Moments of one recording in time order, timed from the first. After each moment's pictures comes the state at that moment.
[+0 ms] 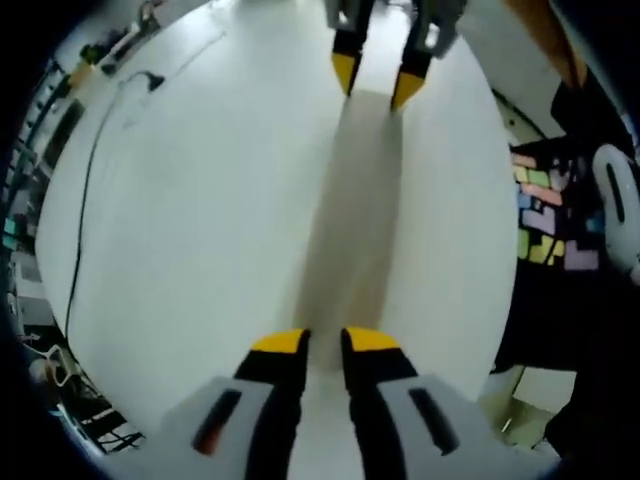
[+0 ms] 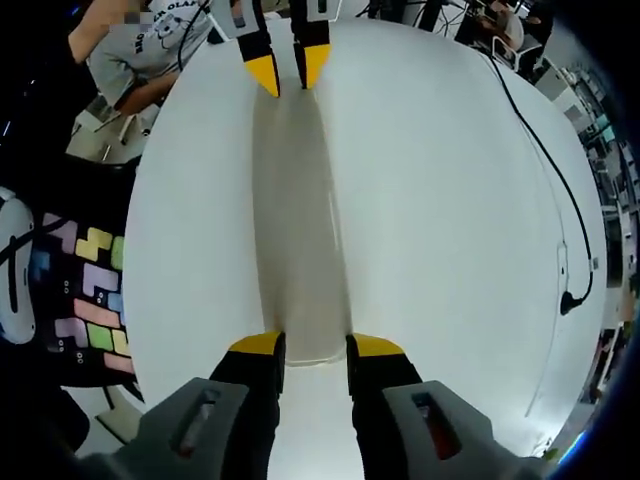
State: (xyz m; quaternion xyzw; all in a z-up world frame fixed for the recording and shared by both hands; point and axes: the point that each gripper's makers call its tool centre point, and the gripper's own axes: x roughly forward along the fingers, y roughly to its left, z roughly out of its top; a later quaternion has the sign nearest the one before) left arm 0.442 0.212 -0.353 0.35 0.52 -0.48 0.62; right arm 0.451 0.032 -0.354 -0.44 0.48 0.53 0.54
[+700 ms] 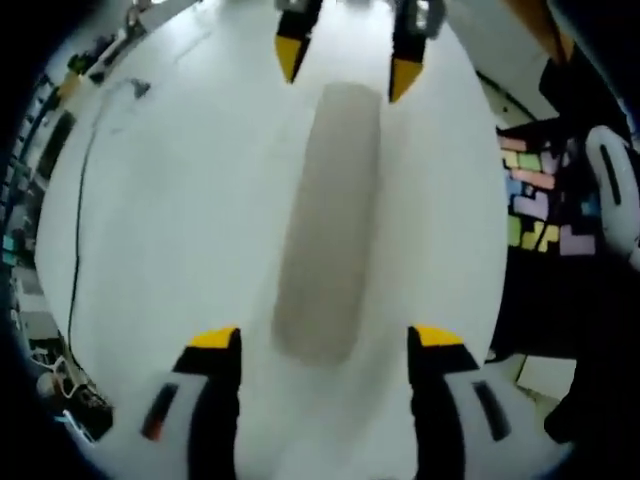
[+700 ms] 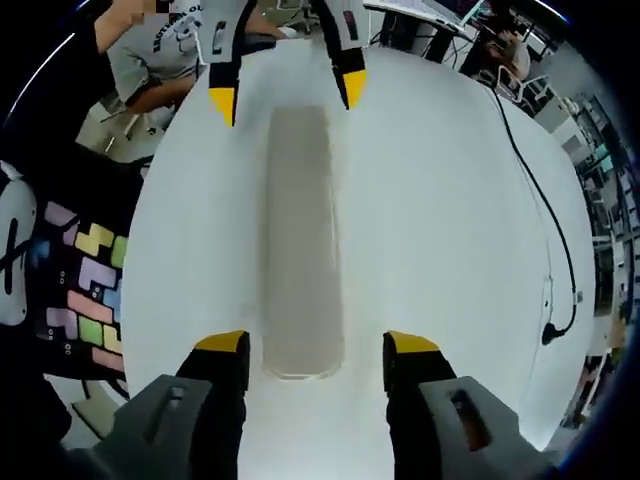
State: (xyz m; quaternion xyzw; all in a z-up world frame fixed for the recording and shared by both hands) left arm 0.428 0.209 -0.357 0.38 0.51 -0.49 0.60; right arm 0.453 0.043 -0.351 -0.47 0.43 0.55 0.54
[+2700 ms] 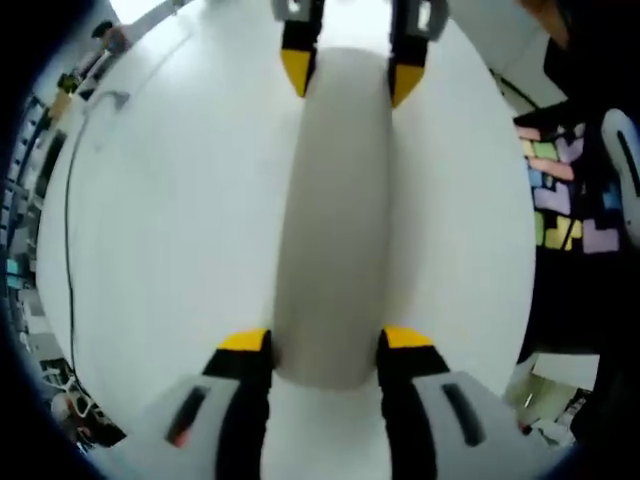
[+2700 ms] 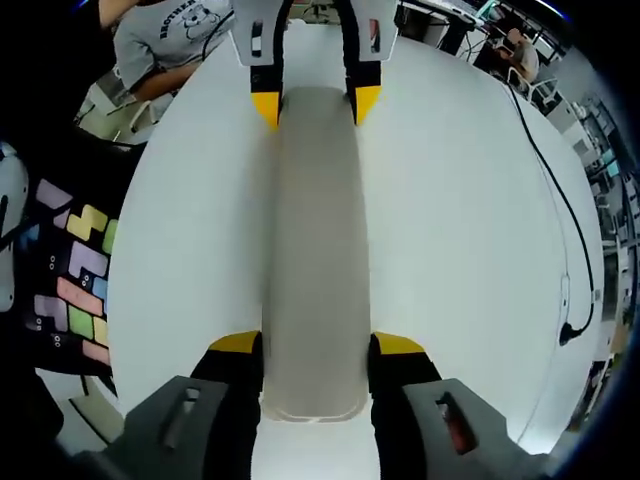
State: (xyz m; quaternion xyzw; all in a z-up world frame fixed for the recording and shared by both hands) left arm 0.443 0.192 -0.380 0.41 0.49 -0.50 0.59; right arm 0.449 0.040 -0.369 -0.46 0.43 0.56 0.54
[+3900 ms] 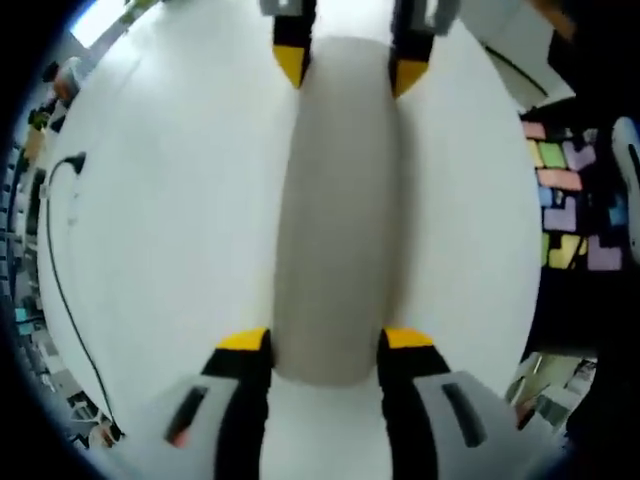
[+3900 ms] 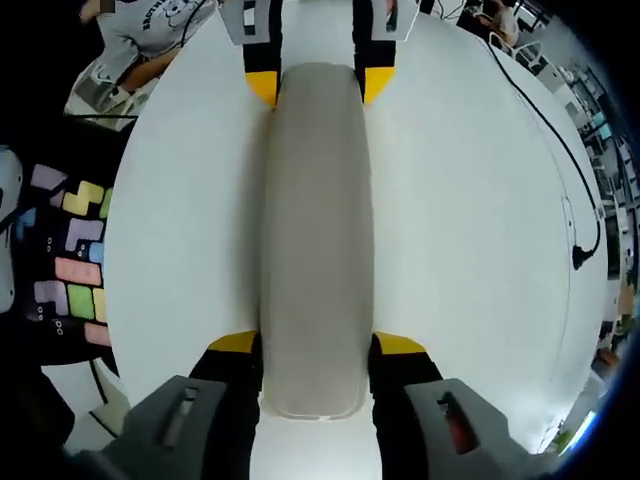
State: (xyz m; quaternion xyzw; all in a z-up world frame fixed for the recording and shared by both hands) left arm 0.450 0.126 -0.380 0.47 0.50 -0.51 0.52; right arm 0.438 -0.029 -0.383 -0.46 0.49 0.51 0.54
